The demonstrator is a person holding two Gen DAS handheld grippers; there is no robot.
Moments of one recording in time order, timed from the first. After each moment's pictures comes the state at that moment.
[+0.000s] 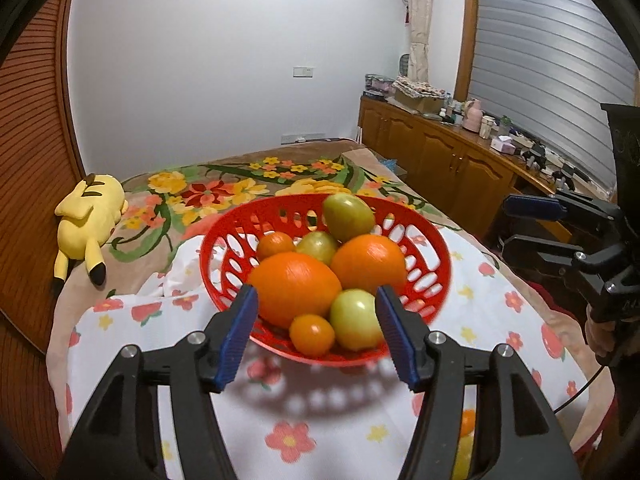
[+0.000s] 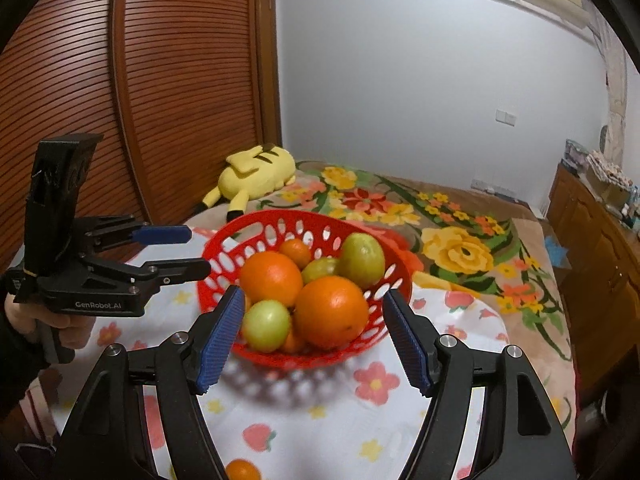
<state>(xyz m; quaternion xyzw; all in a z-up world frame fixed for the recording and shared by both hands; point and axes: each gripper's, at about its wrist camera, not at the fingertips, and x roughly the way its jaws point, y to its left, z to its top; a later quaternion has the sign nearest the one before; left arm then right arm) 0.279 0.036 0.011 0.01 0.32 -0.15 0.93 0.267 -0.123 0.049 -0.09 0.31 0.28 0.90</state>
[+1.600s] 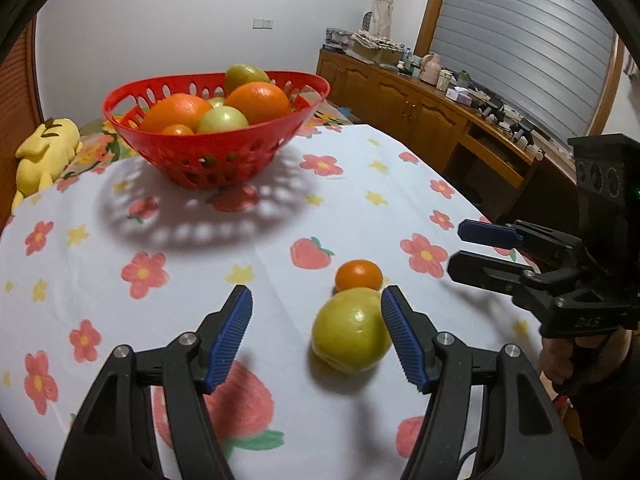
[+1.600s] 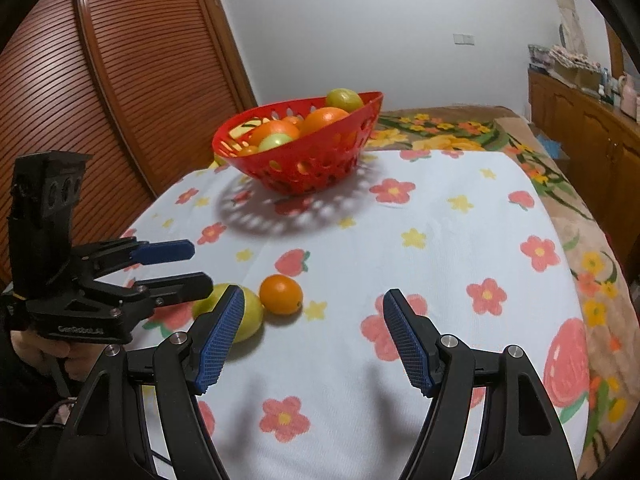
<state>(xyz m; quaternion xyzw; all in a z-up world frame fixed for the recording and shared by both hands) 0.171 -0.035 -0.075 -0.01 0.40 -0.21 0.89 0.143 -0.184 -0.058 0.03 0.38 0.24 0.89</state>
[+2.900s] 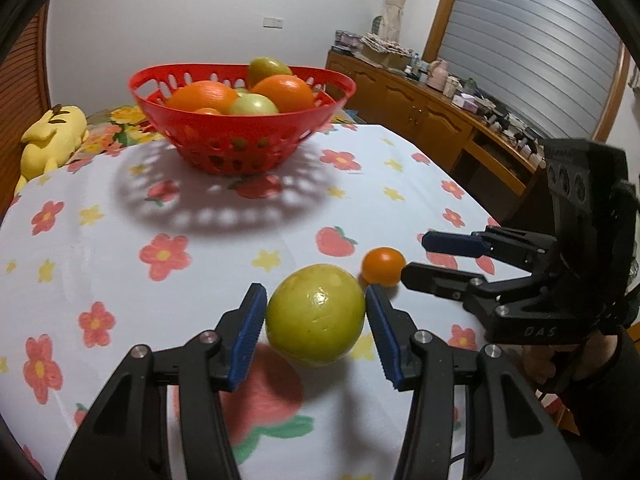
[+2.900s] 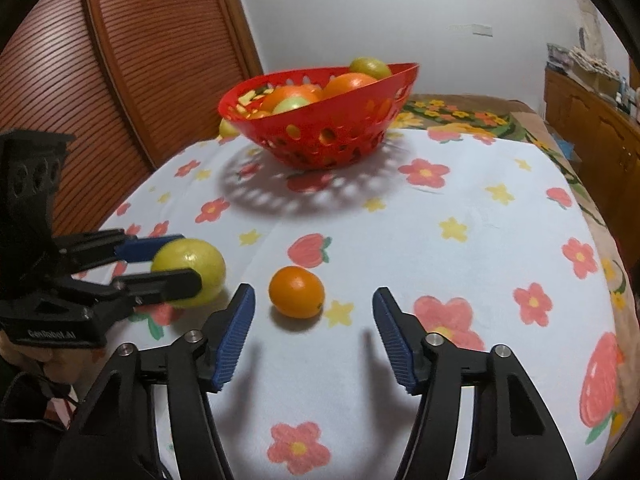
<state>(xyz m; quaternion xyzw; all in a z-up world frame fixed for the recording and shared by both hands) 0.166 -0.006 -0.080 -0.03 0.40 -0.20 0.89 0.163 -0.146 -0.084 -0.01 0.41 0.26 0.88</state>
